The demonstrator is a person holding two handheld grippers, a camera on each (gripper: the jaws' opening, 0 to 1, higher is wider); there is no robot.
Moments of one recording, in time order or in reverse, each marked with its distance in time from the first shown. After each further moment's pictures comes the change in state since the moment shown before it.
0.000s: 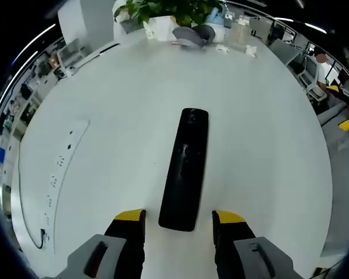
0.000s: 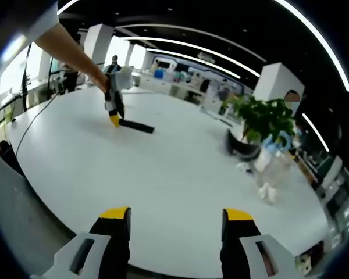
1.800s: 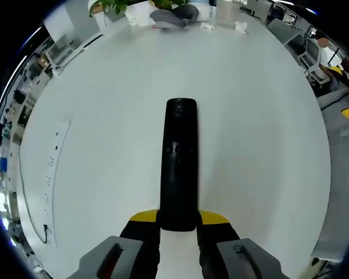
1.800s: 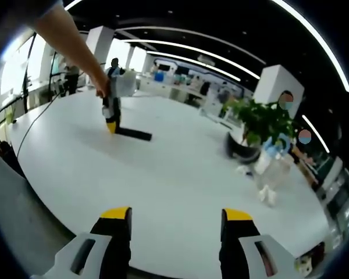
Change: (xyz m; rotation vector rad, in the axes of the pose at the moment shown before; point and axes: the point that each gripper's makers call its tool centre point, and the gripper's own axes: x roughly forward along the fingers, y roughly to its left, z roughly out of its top) left arm 0.002 -0.040 -0.012 0.049 0.165 0.020; right arm -0.002 0.000 0.004 0.001 -0.026 0.002
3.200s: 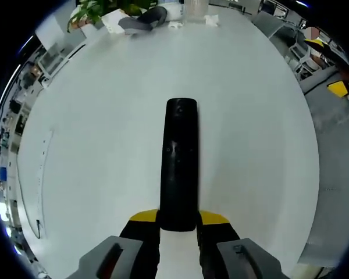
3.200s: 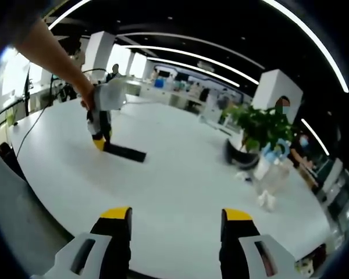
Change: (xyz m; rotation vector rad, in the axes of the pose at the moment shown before) left arm -0.005 -0.079 -0.008 0.055 -0.010 -0.010; right arm -0.003 0.000 0.008 -0.001 -0.049 -0.002
